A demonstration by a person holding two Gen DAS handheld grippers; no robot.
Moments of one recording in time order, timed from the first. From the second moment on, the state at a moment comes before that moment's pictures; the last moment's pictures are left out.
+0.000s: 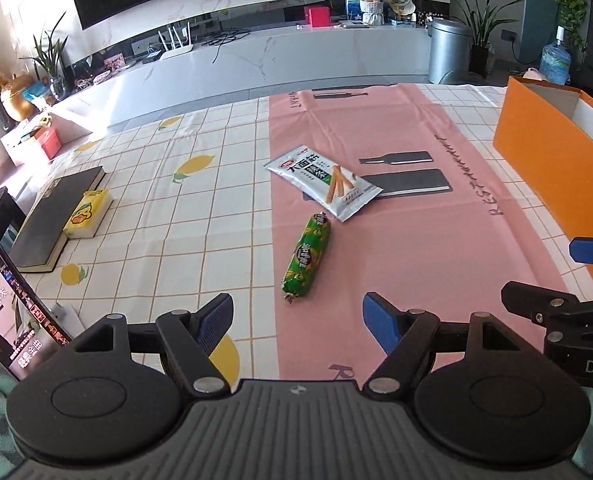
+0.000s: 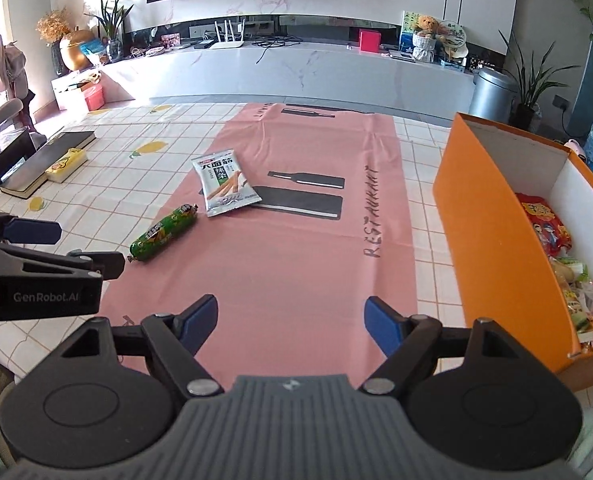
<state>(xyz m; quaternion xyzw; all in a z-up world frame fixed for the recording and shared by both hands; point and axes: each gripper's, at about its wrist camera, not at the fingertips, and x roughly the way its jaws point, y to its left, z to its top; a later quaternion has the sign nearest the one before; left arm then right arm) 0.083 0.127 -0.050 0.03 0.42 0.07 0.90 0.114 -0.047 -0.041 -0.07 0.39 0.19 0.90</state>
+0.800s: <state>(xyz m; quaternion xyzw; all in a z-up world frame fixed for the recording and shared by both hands) 0.120 0.175 -0.095 -0.01 0.42 0.06 0.91 0.188 0.023 -0.081 -0.11 0.41 0.25 0.87</state>
